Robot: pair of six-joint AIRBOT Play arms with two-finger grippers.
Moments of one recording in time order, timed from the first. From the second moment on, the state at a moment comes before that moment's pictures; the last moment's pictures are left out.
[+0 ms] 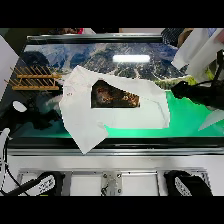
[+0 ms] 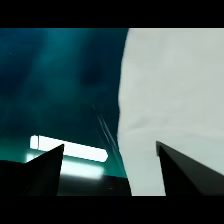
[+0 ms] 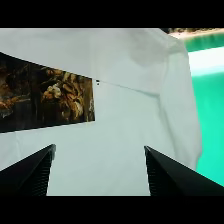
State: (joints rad) left arm 0.29 -1.25 0.79 1.22 -1.05 -1.56; right arm -0.05 -0.83 1.08 -1.31 1.06 1.70
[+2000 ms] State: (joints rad) left arm 0.35 -1.13 0.70 1.28 -1.06 -1.52; right arm -0.09 -1.06 0.46 -1.06 0.92 1.78
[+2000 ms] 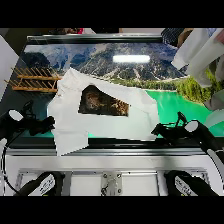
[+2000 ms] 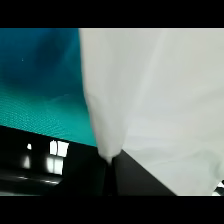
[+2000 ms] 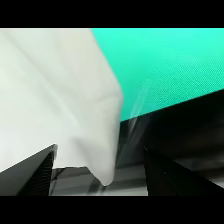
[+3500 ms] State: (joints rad) left arm 0.35 -0.66 1.72 1.02 -1.17 -1.55; right arm 0.01 -0.63 1.66 -1.48 1.30 1.88
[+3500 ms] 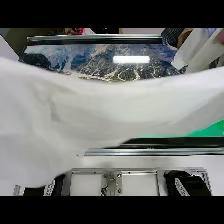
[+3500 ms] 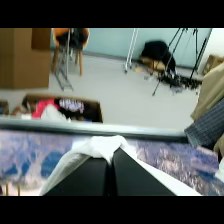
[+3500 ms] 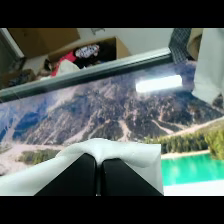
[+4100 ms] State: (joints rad) left arm 0.25 -1.32 1.44 1.02 -1.12 -1.50; right arm 0.01 -1.41 1.59 -1.47 1.18 1.81
